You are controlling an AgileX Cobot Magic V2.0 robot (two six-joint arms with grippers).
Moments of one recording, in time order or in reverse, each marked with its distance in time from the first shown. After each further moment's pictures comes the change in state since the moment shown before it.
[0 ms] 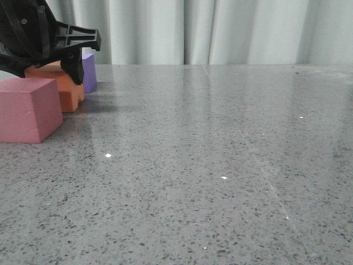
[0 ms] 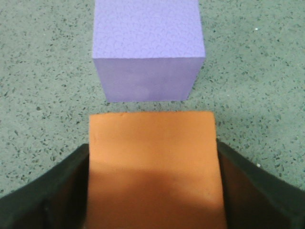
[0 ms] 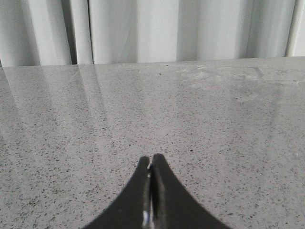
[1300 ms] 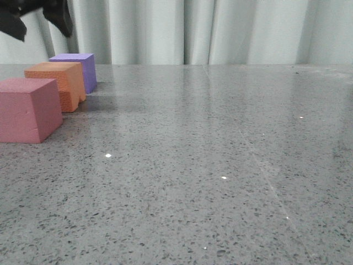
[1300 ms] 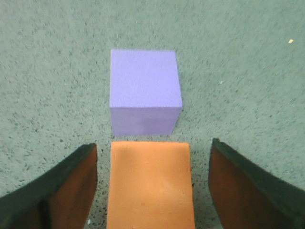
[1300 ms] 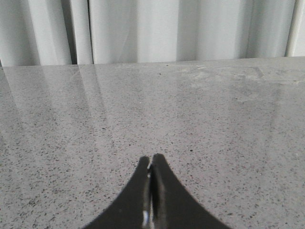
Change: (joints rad) left arm 0.000 -0.173 0.006 0.012 0.002 0.000; right arm 0.000 0.000 0.000 0.000 0.000 0.000
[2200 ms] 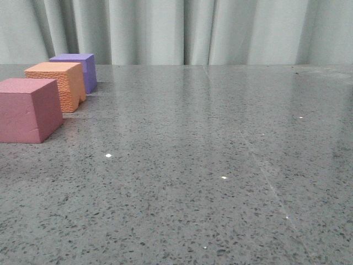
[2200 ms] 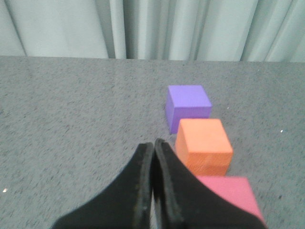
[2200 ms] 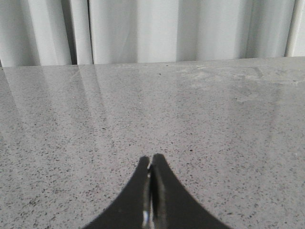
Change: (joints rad) left arm 0.000 -0.810 0.495 0.178 0.010 0.000; right arm 0.000 0.000 0.000 0.000 0.000 0.000
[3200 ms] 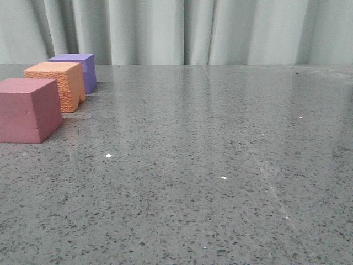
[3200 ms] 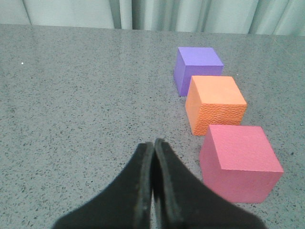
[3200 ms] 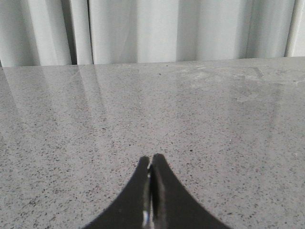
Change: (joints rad) left arm 0.000 -0.137 0.169 -0.018 0.004 0.000; right arm 0.000 0.000 0.000 0.000 0.000 0.000
